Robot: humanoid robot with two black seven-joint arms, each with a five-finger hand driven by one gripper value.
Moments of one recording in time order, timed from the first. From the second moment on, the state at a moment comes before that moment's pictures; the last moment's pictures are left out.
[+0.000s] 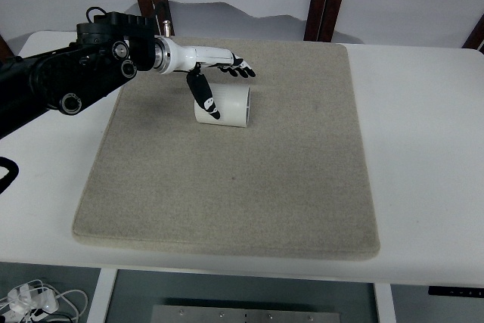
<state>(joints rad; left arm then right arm) -1.20 0.30 -0.33 -0.82 1.33 -0.46 -0.08 0.02 0.00 -0.01 0.19 -0.03 -0.01 -0.03</state>
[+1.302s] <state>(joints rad) -1.19 0.25 -0.30 -0.80 1.35 -0.43 -0.07 0.02 0.00 -0.01 0.19 -0.03 -0.01 -0.03</state>
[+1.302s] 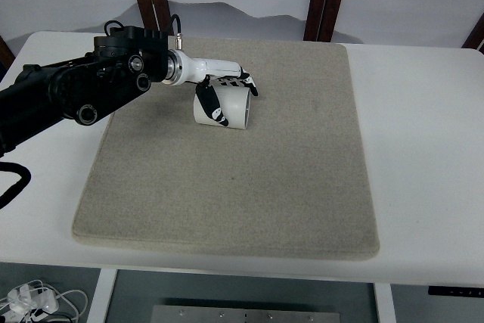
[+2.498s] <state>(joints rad) -1.20 0.28 -0.43 -0.72 1.05 -0.43 -0.13 0.02 0.00 -0.01 0.19 -0.03 -0.01 -0.03</state>
